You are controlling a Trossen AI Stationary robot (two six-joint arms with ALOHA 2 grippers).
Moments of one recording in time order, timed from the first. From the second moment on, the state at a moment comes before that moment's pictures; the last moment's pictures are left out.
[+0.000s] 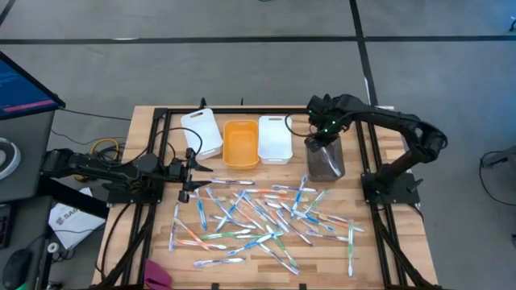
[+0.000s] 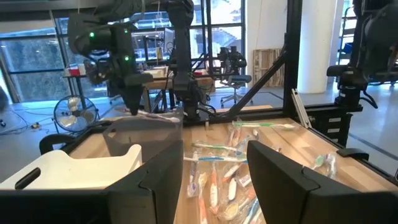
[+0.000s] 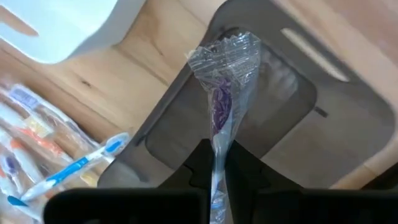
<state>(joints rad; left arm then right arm) -0.02 0.58 0.01 0.67 0.02 0.07 -0.58 1.54 1.20 -1.17 -0.08 0.34</state>
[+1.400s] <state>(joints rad) -0.02 0.58 0.01 0.67 0.02 0.07 -0.50 1.58 1.44 -1.53 -0.08 0.47</state>
